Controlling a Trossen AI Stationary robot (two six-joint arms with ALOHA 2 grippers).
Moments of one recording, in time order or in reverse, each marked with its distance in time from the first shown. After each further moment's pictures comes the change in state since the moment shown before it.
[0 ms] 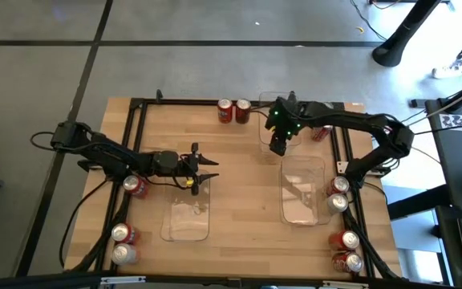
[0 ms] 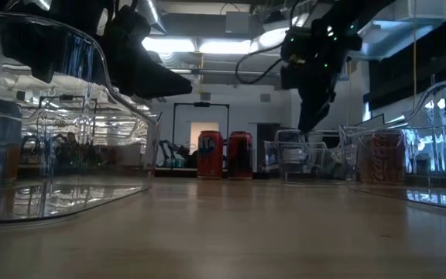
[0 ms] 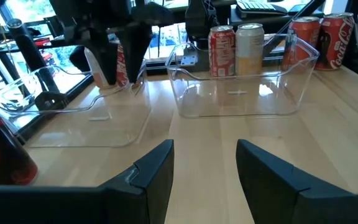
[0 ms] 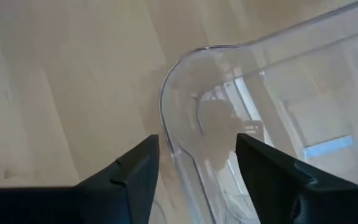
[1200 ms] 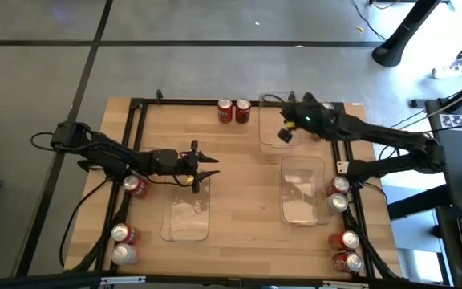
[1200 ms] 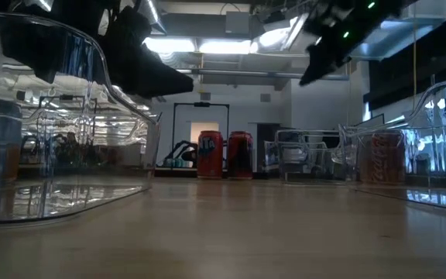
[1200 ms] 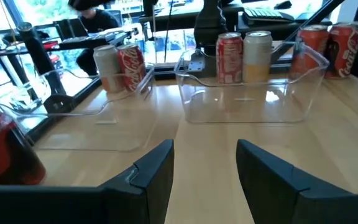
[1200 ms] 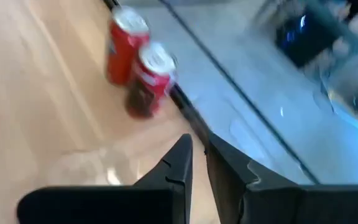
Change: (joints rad) left arm 0.017 0.000 0.000 0.026 -0.001 0.003; right arm 0.078 -0.367 -0.171 0.338 0.599 -0.053
